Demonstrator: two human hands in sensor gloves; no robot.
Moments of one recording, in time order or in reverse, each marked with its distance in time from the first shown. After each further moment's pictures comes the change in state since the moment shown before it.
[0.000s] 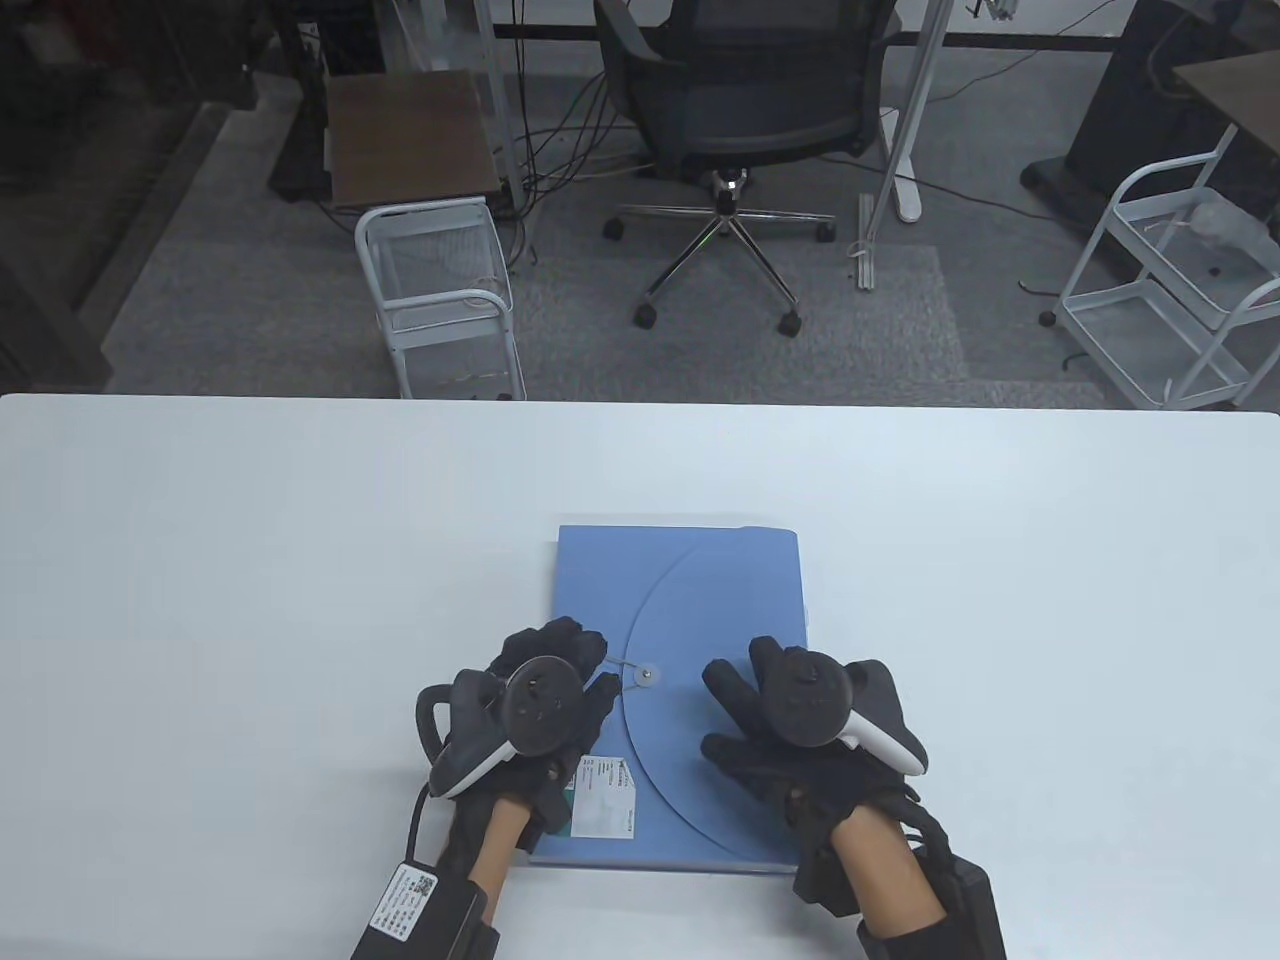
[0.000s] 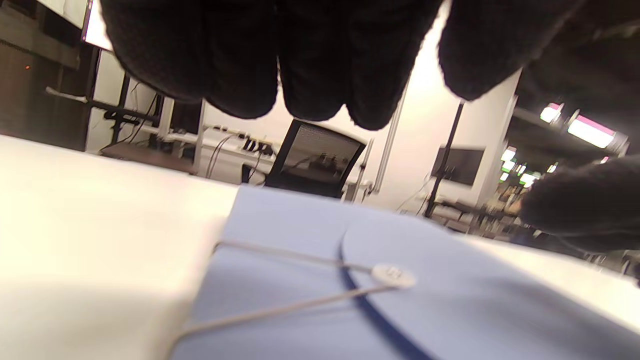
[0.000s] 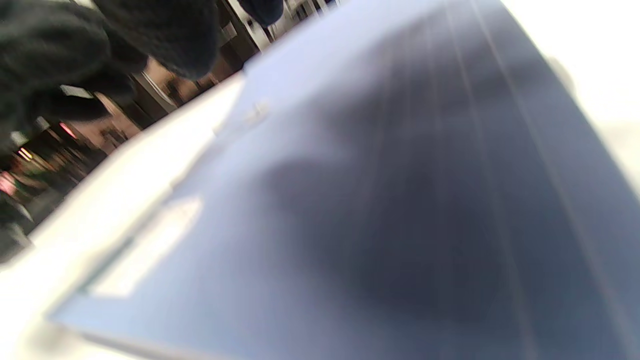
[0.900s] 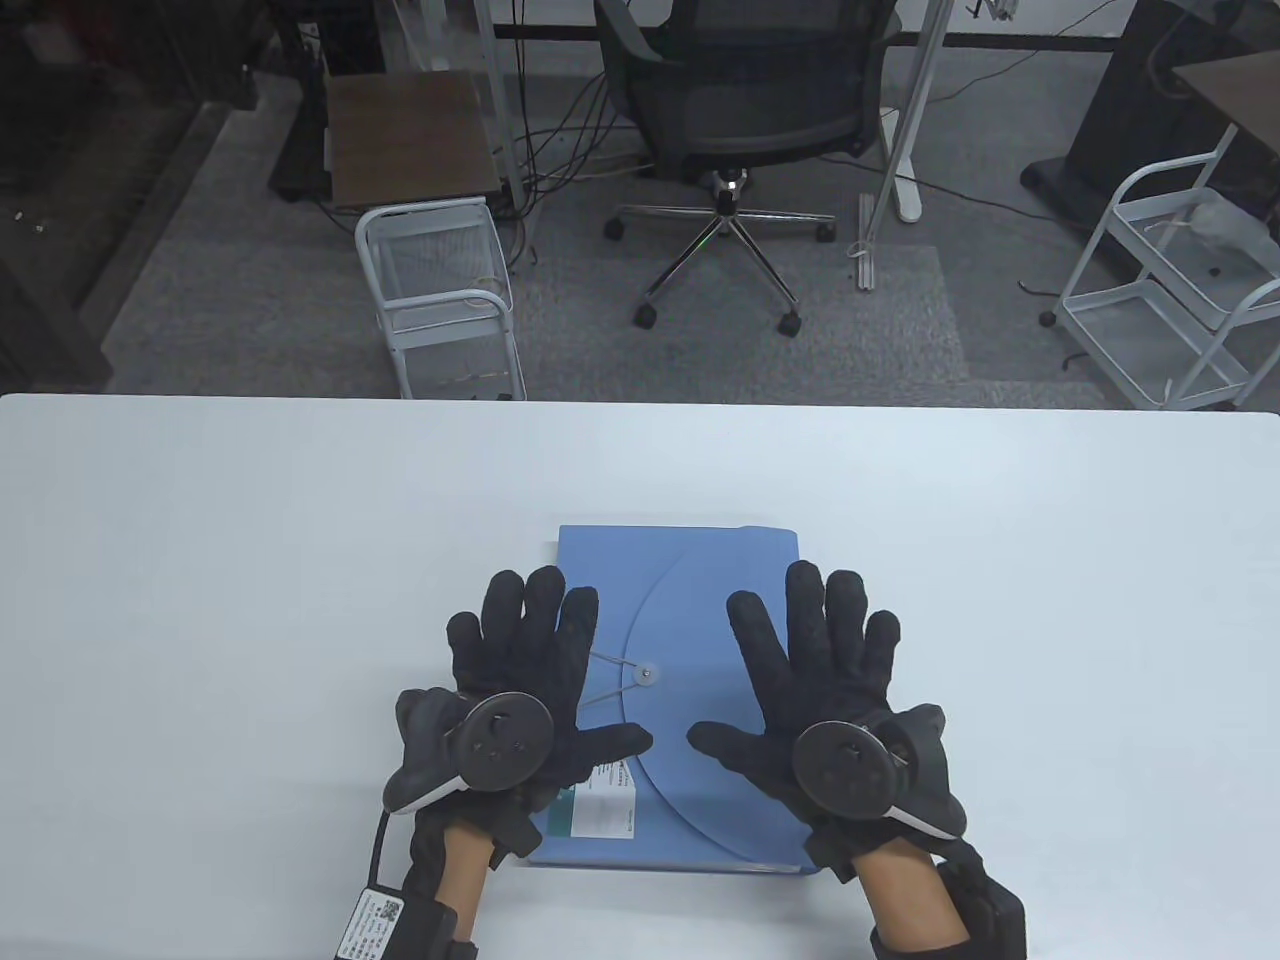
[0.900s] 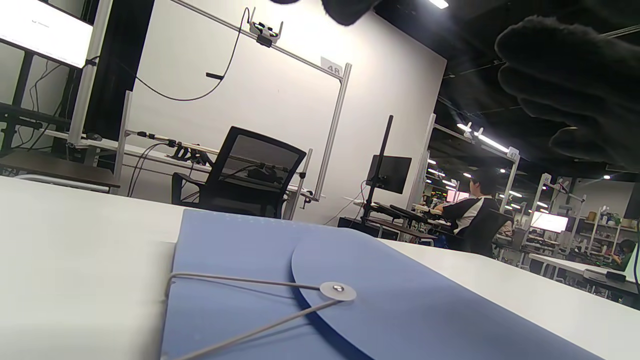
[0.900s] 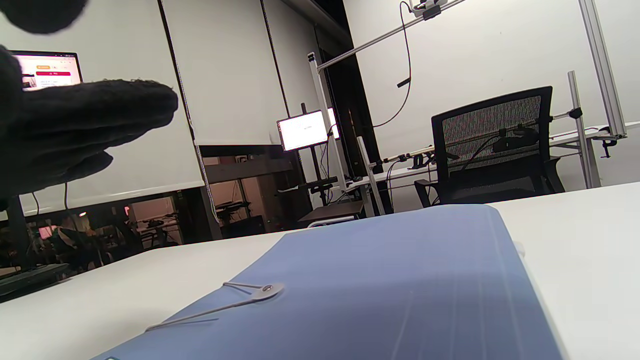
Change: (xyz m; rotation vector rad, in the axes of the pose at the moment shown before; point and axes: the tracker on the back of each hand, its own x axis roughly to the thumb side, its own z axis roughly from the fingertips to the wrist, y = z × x) left_hand -0.003 0.019 0.016 -0.023 -0.192 0.011; right_hand 0.024 -0.024 0.036 -0.458 -0.206 0.311
